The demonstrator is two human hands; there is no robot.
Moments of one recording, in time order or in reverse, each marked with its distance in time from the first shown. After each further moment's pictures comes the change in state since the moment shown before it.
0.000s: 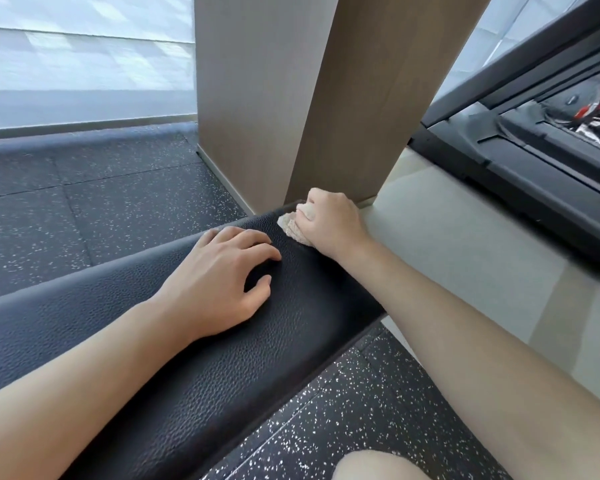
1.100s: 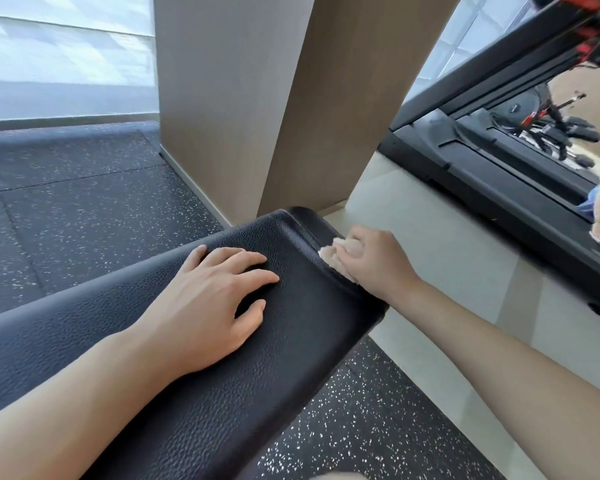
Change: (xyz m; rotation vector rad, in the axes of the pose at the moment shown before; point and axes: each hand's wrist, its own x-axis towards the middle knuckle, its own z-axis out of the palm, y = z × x) left_hand 0.007 0.000 0.007 -0.024 -0.036 0.072; right_hand -0.050 0.073 -0.030 0.037 0.003 0.158
